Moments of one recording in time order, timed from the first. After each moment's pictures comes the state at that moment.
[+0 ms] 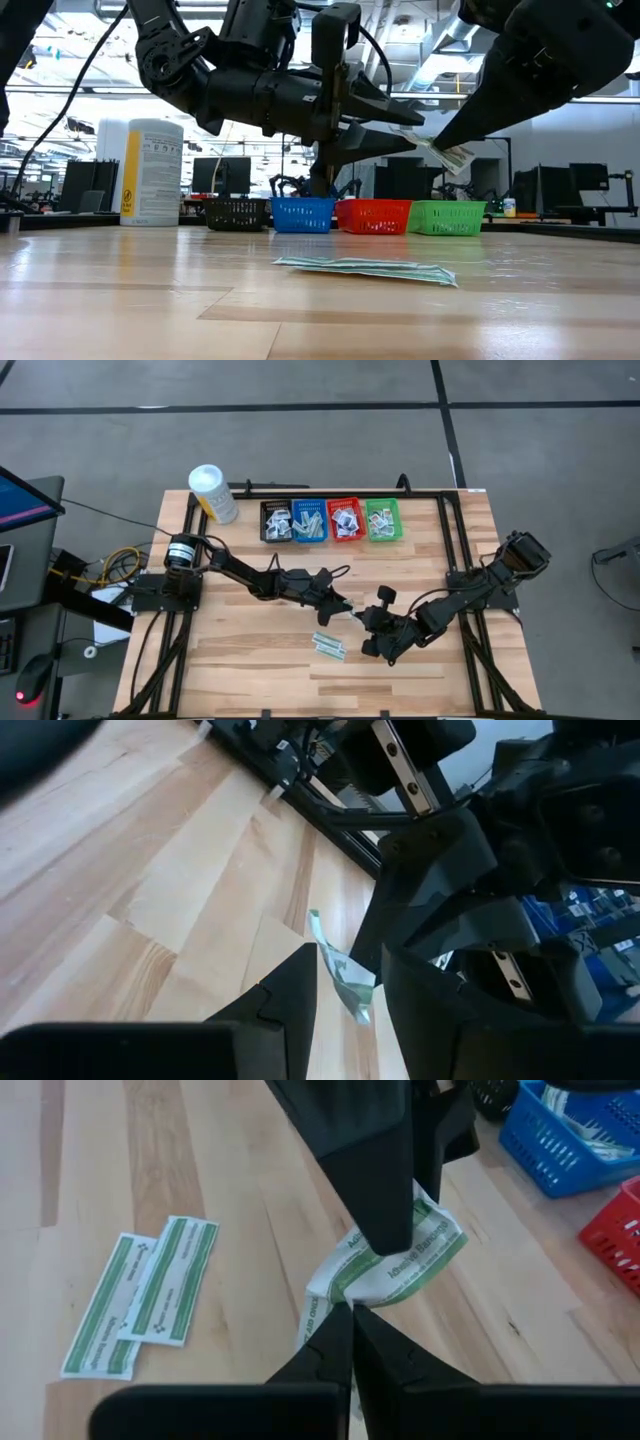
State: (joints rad) left arm -0.13 2.00 0.90 0.89 0.08 -0.71; right arm 0.58 1.59 0.85 -0.22 0.73 0.59
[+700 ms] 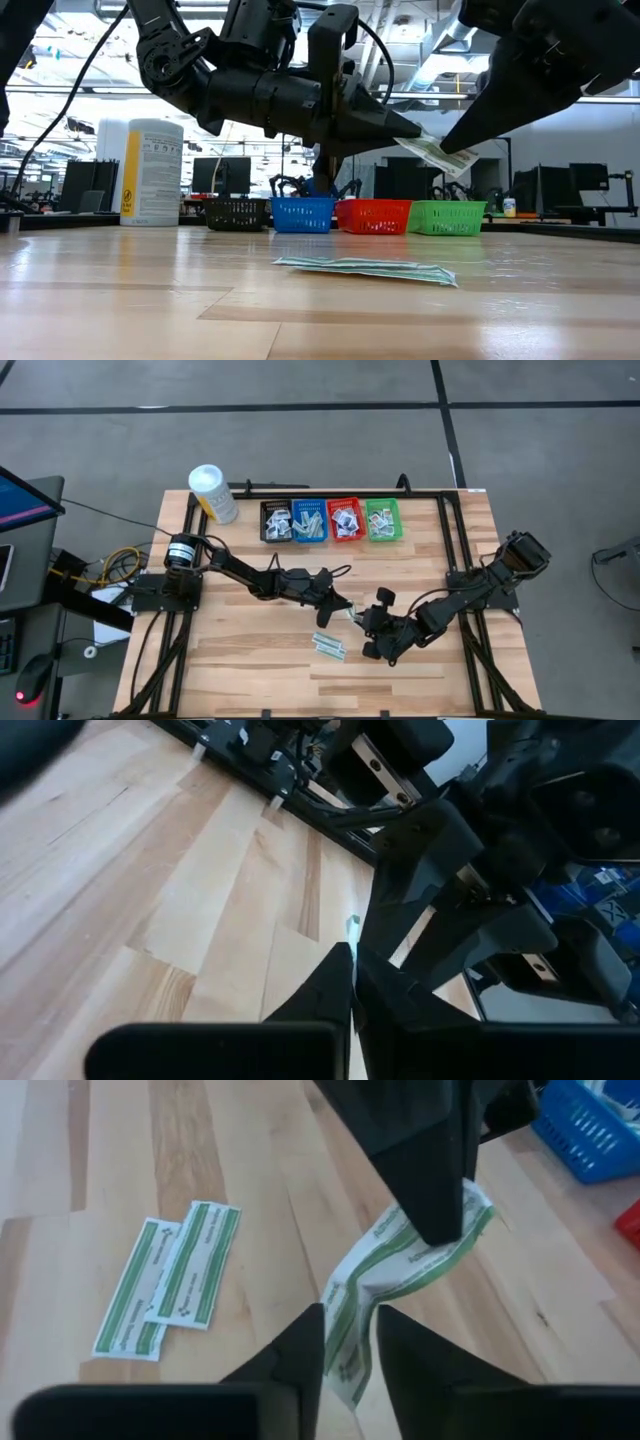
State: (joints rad) left arm -0.13 2.00 0.90 0.89 0.08 -0.57; right arm 0.58 1.59 0.85 -0.22 0.68 0.59
